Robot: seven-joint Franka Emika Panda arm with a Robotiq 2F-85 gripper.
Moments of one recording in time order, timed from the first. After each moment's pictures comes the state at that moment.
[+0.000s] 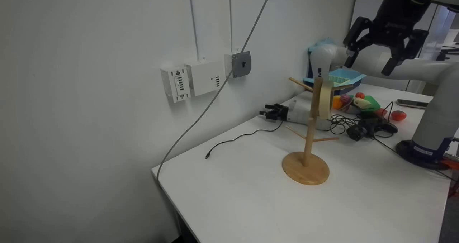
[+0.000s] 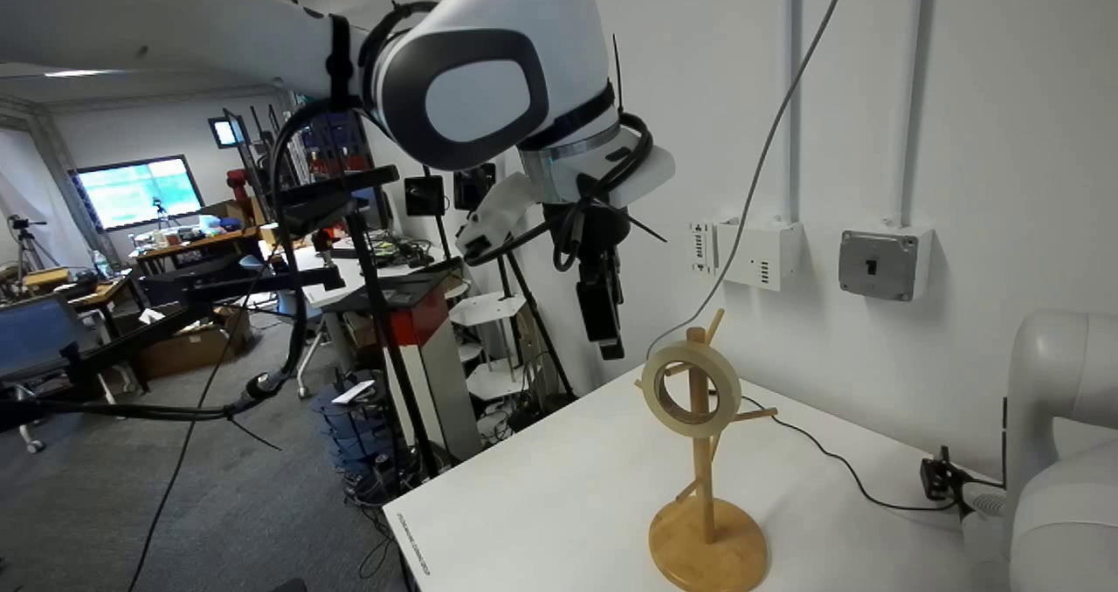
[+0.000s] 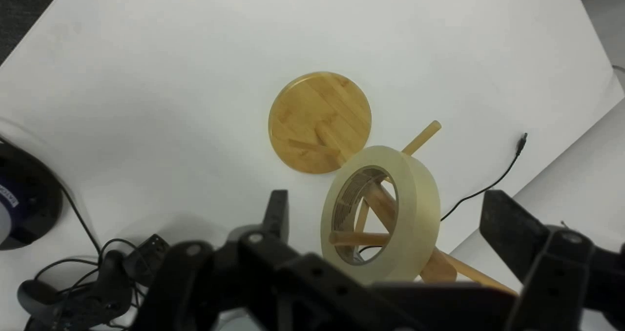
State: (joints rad) arm -0.04 -0.06 -0.09 -2.05 0.16 2.19 0.54
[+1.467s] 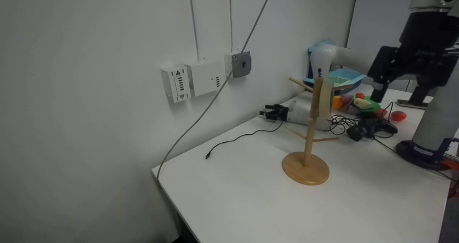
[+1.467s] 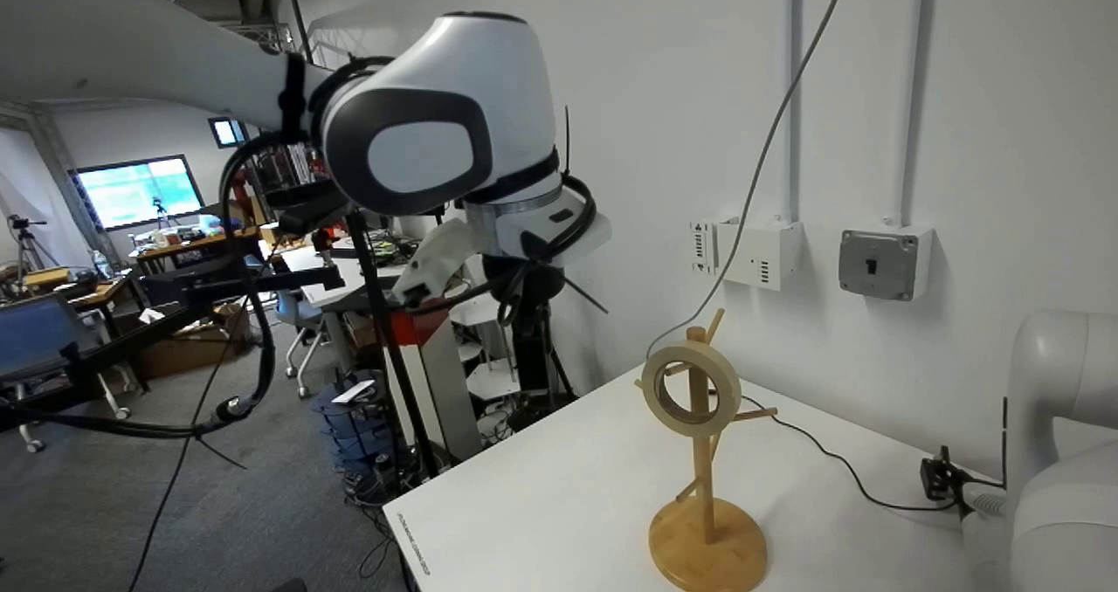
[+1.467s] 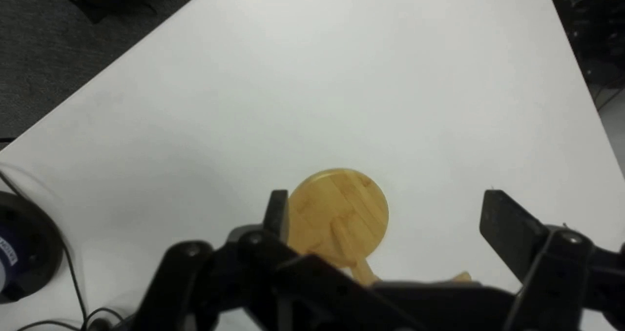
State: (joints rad) arm -0.03 -0.17 -0.05 -2.25 0.18 2.13 0.42
